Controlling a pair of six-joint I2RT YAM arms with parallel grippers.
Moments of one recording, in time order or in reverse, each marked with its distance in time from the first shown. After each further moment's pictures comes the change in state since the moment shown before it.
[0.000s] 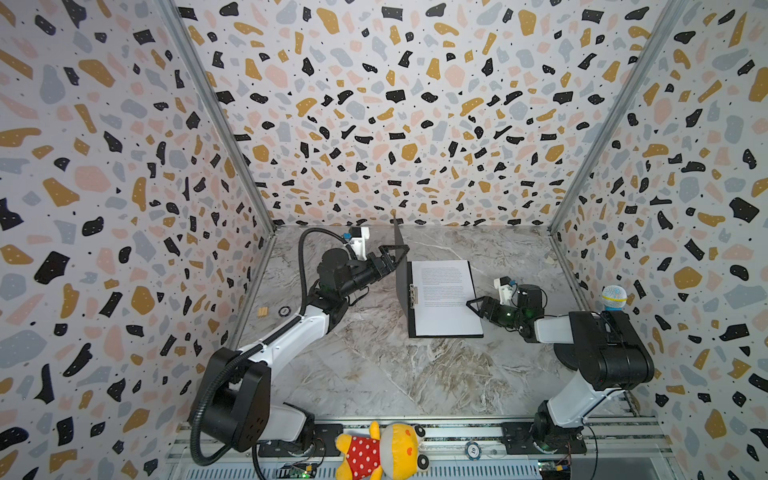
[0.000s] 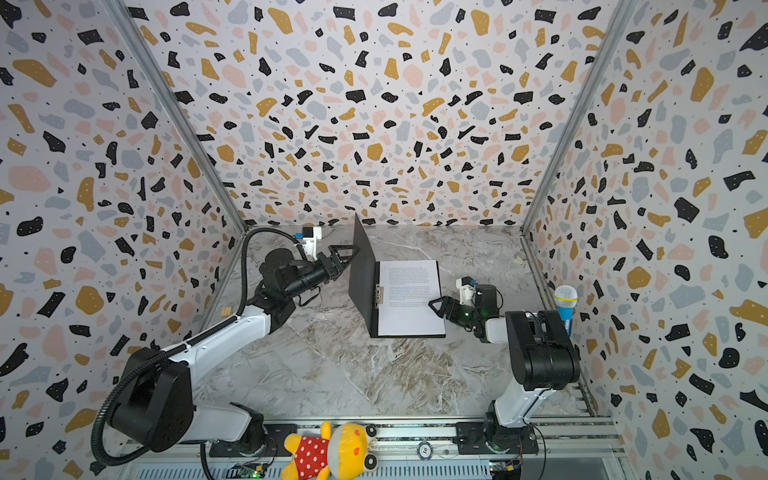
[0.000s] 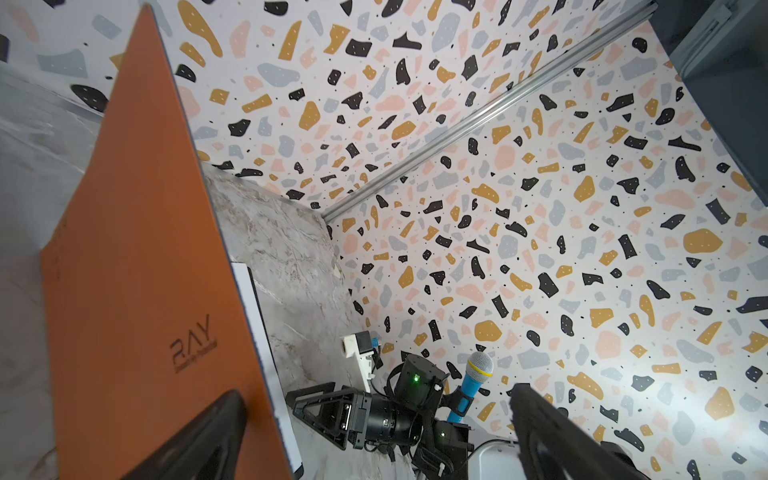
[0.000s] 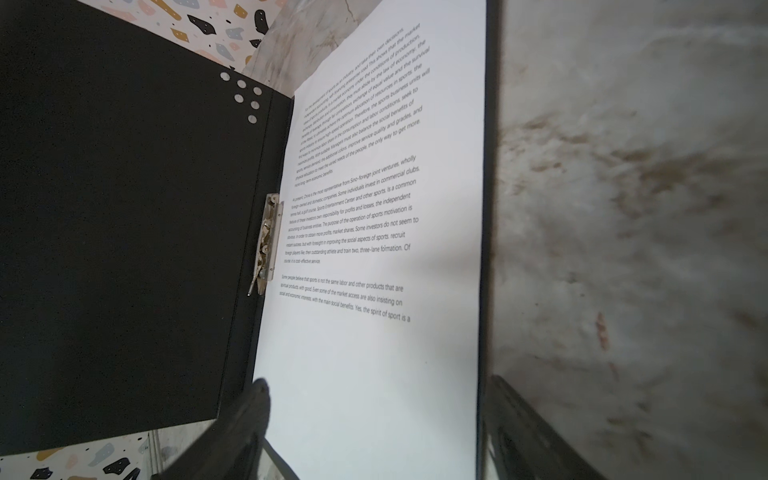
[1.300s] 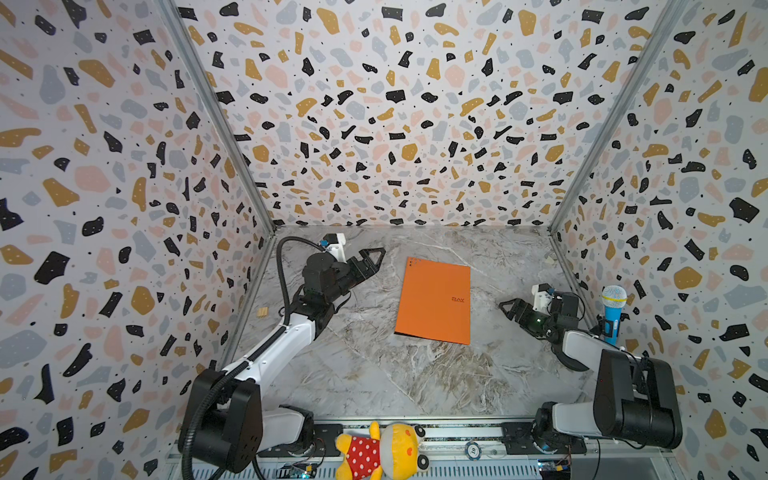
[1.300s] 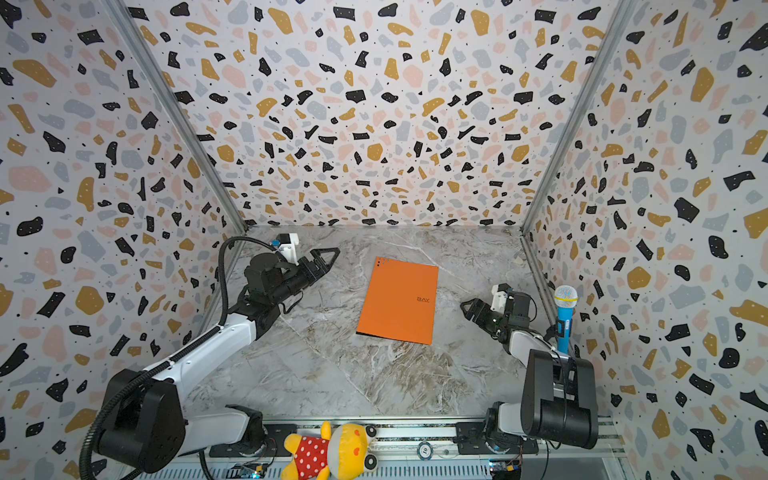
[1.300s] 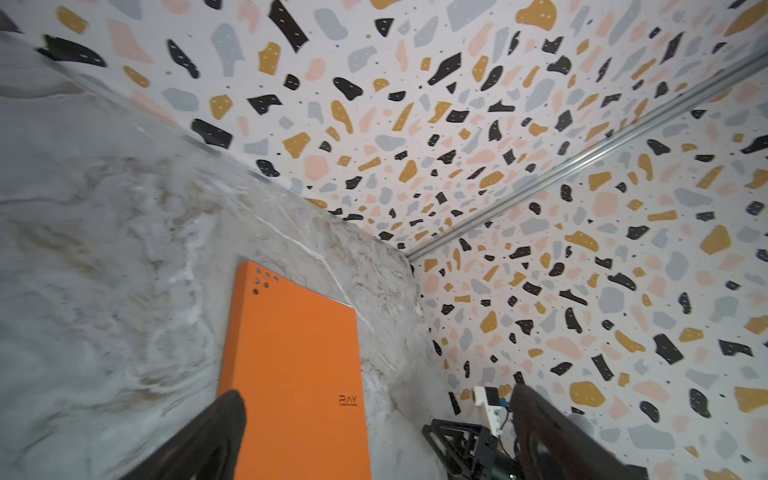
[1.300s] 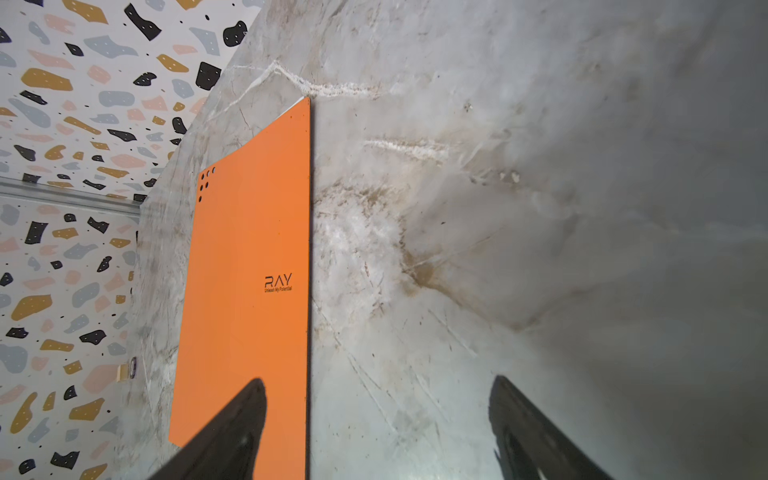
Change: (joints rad) left arm 0.174 -0.149 -0.090 -0.252 -0.181 0.171; right arm -0.247 -0.324 -0.060 -0.332 0.124 -0.072
